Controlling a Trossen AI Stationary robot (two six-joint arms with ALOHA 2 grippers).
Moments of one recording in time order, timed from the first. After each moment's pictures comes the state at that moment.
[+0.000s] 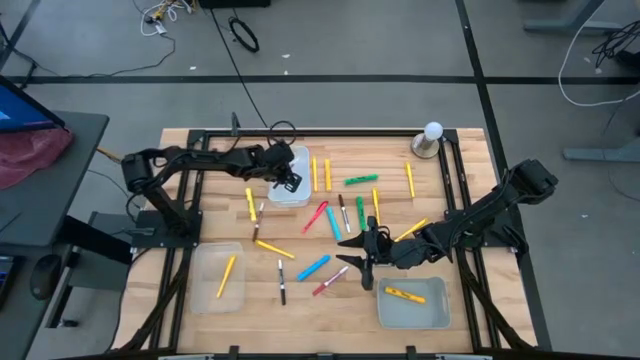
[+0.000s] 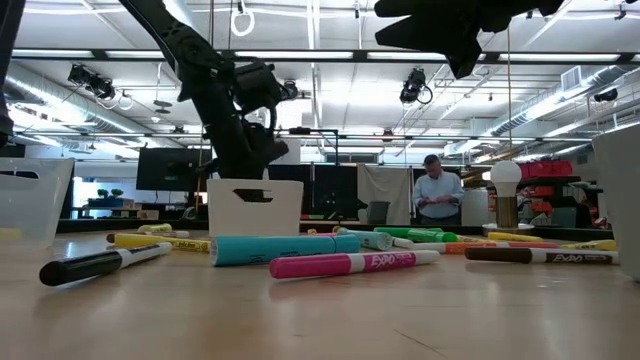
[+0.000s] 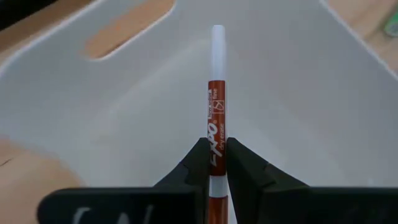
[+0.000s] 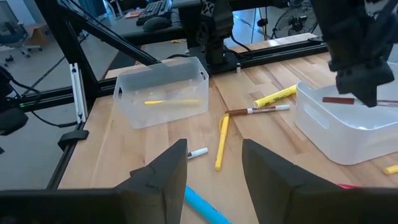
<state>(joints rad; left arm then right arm) 0.42 1.67 0.92 -0.27 -0.21 -0.47 0.49 1.47 0.76 0.39 0.56 0.33</state>
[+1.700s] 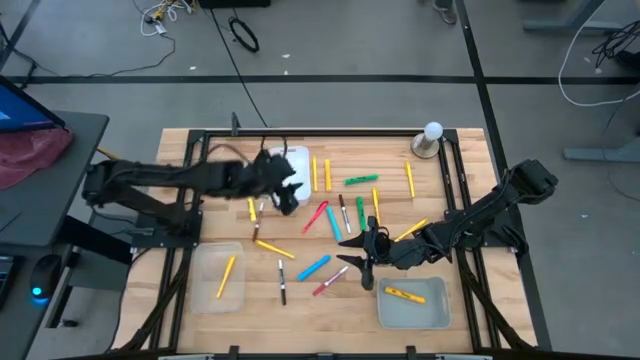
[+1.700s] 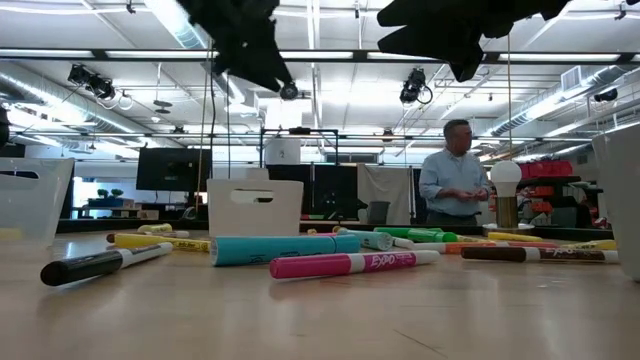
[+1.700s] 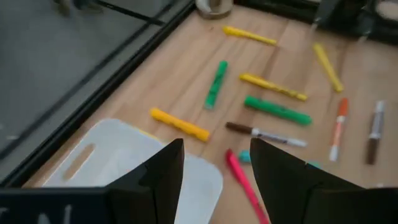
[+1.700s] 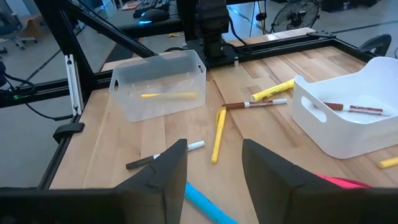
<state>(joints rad) 0.01 1.32 1.06 -0.41 -0.47 -0.29 0.49 1.47 0.76 0.36 0.56 0.33</state>
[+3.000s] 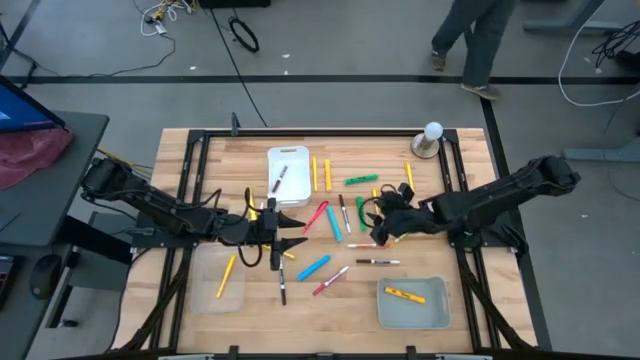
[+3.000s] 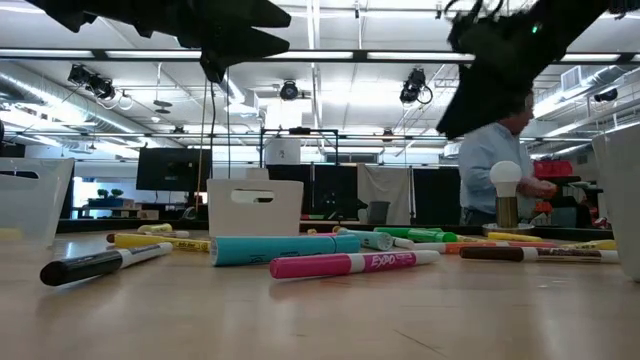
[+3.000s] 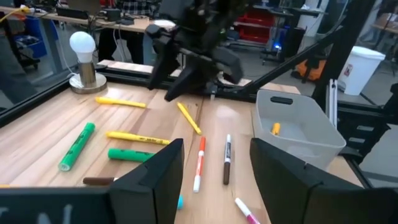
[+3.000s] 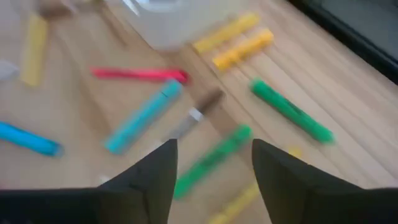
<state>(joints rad) -0.34 1.32 0.60 0.56 -0.45 -0.20 0.22 1.24 0.76 -0.48 0.58 0.62</state>
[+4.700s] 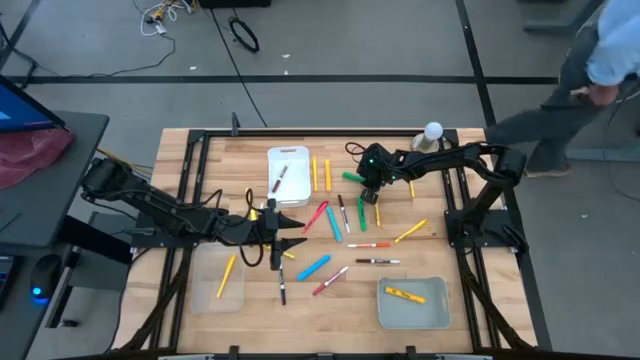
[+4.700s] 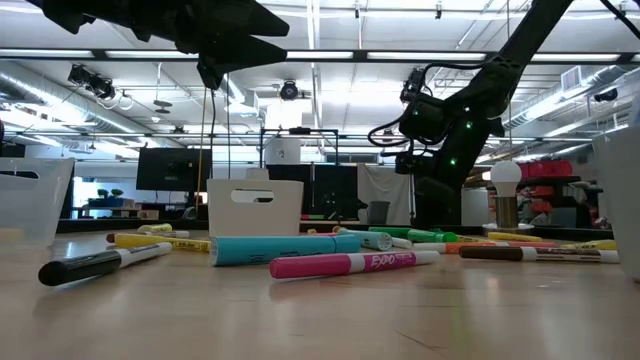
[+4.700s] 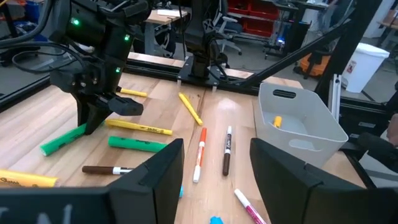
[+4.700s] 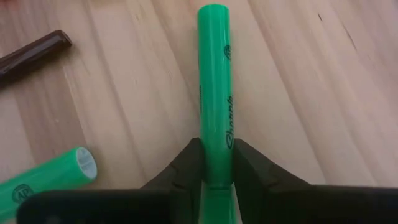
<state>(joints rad) -0.33 1.32 0.60 0.53 -0.45 -0.25 -0.51 1.71 0.76 -0.13 -0.01 -0.16</state>
